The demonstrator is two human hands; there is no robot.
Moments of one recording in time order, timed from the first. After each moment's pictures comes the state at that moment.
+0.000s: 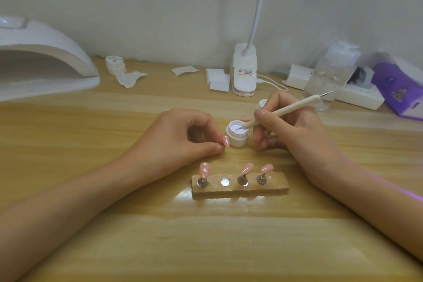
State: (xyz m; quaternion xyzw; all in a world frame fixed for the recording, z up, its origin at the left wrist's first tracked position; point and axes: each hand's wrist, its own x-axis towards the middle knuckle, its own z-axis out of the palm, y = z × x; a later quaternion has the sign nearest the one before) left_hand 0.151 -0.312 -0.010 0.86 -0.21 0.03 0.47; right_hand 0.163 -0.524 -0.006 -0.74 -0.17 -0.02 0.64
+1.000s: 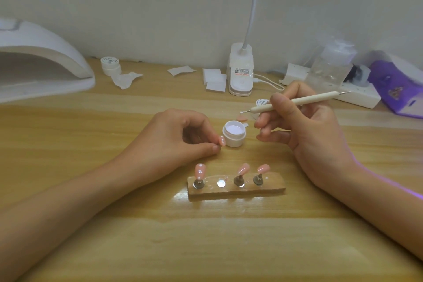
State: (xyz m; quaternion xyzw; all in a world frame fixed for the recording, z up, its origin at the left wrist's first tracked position) left_hand 0.151 -0.311 -0.011 0.85 -0.20 0.02 0.48; right_hand 0.158 -0.529 0.000 -0.66 -0.16 -0.04 0.73
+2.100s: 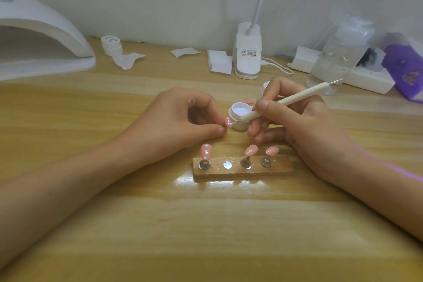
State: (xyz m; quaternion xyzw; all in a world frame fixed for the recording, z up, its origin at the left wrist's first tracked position) left_hand 0.153 -0.310 -0.012 0.86 -0.20 0.03 0.48; right_hand 0.150 -0.520 -0.004 -0.70 -0.20 0.05 0.68
